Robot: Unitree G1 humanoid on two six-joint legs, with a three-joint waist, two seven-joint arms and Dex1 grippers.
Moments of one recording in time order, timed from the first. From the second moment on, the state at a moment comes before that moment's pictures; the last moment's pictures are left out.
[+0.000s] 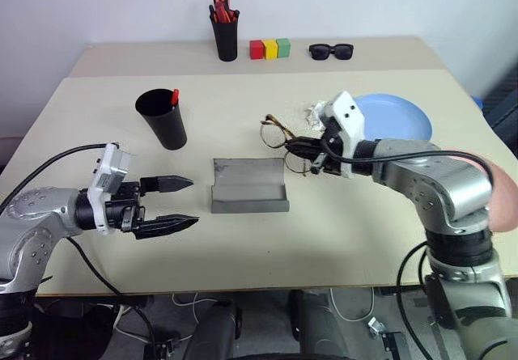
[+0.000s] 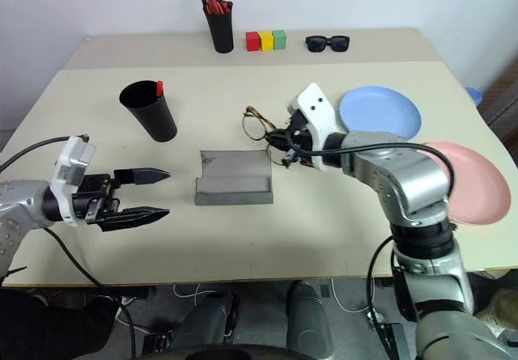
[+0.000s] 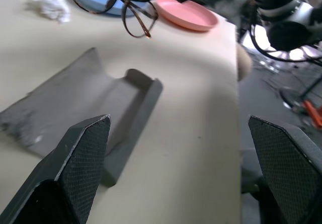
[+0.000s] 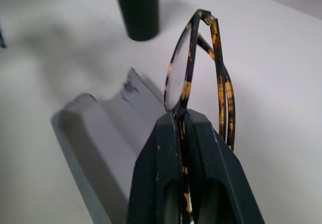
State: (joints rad) left arm -0.12 0.87 0.31 -0.28 -0.78 0.64 -1.25; right arm -0.68 -0.50 0.08 -0.35 0.50 1.03 0.65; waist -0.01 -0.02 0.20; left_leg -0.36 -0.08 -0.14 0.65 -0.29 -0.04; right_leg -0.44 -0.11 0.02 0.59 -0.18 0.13
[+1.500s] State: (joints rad) left arm -0.02 0.84 0.37 -0.32 -0.78 0.54 -1.15; right arm -0.66 -0.46 0.45 -0.10 0.24 0.63 0.99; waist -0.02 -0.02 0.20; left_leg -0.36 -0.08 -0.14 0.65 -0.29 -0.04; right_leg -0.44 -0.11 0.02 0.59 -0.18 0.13
